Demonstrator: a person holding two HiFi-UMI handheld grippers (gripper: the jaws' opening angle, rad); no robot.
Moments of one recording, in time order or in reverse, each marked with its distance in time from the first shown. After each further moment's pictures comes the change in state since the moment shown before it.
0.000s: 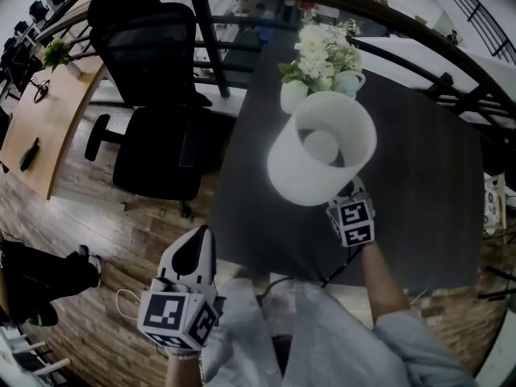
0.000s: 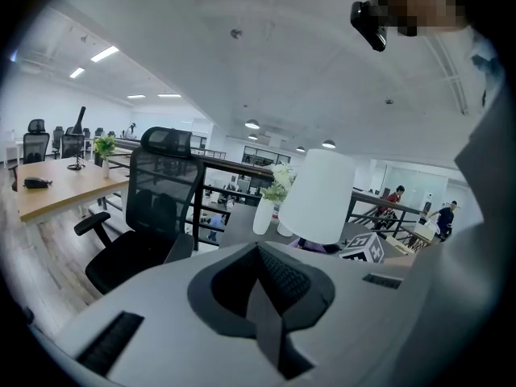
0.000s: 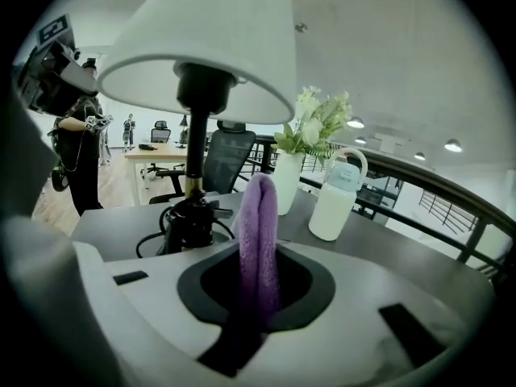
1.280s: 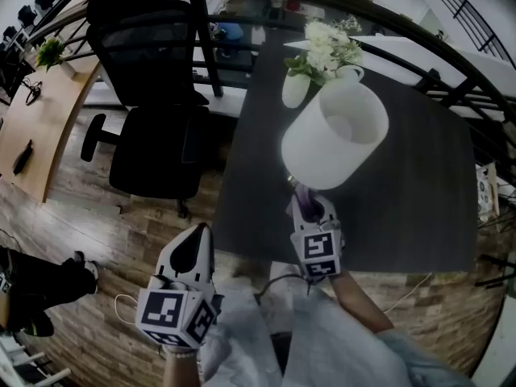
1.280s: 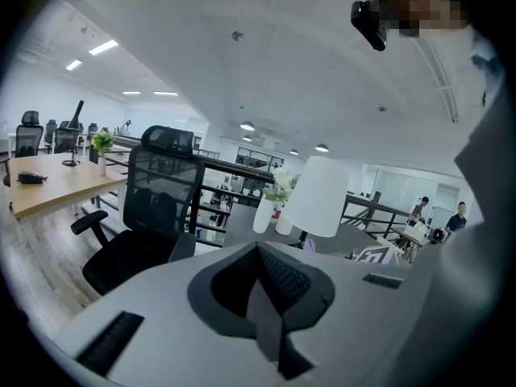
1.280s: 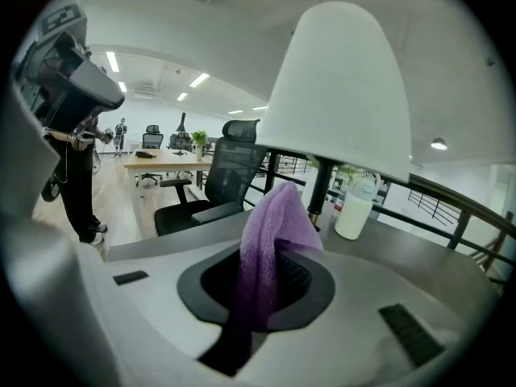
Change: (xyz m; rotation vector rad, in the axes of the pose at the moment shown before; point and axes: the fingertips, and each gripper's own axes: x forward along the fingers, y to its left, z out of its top) left arm -0.027 0.031 -0.007 -0.016 0.003 -0.065; right arm -0.039 0.127 0.035 0.062 -0.006 -0.079
